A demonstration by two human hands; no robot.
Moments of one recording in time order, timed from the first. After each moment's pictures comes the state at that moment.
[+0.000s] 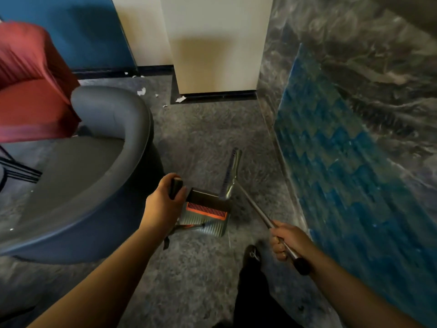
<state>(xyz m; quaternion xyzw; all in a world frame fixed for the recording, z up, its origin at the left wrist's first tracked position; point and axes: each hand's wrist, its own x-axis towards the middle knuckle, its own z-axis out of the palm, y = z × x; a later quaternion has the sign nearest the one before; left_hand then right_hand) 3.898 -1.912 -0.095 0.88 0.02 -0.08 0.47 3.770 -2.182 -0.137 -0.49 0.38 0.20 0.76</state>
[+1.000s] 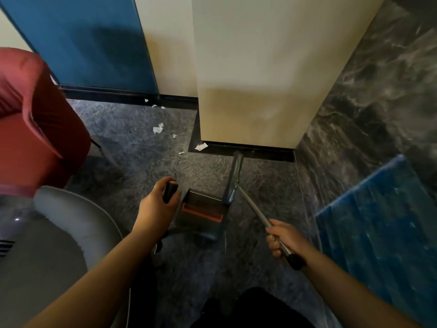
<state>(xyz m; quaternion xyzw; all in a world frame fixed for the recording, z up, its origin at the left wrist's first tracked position) 4.538 -1.978 -0.093 0.88 0.09 -0.04 0.46 4.471 -2.279 -0.132 -0.56 0.36 0.26 0.70</state>
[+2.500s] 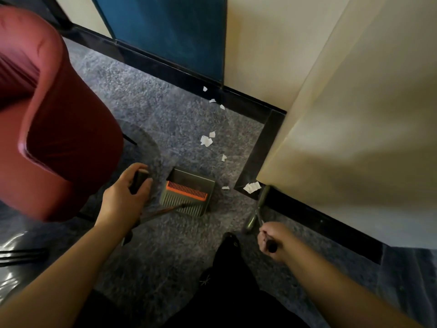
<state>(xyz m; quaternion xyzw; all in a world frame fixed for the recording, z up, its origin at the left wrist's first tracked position) 5.113 -1.783 -0.140 0.88 0.28 0.03 0.37 5.171 -2.108 -0.222 -0.50 0.49 0.46 0.55</state>
